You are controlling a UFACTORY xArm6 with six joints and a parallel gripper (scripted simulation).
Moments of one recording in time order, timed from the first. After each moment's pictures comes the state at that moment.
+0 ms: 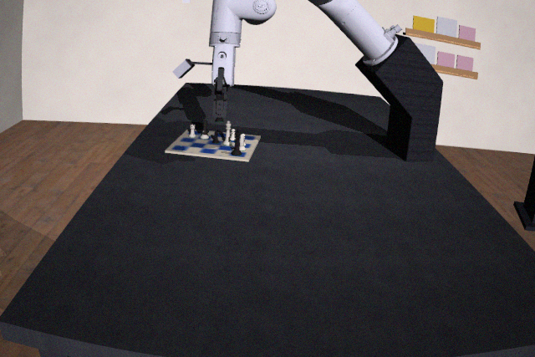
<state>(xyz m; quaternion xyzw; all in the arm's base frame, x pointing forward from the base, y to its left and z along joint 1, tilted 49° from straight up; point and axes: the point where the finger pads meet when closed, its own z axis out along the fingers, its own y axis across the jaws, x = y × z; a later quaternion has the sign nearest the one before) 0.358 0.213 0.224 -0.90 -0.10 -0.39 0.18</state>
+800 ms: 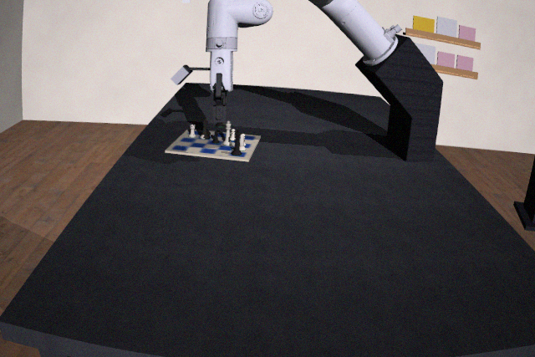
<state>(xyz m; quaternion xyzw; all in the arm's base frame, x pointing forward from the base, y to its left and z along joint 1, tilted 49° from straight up) 0.367 0.216 0.216 -0.91 -0.10 -0.37 0.16</state>
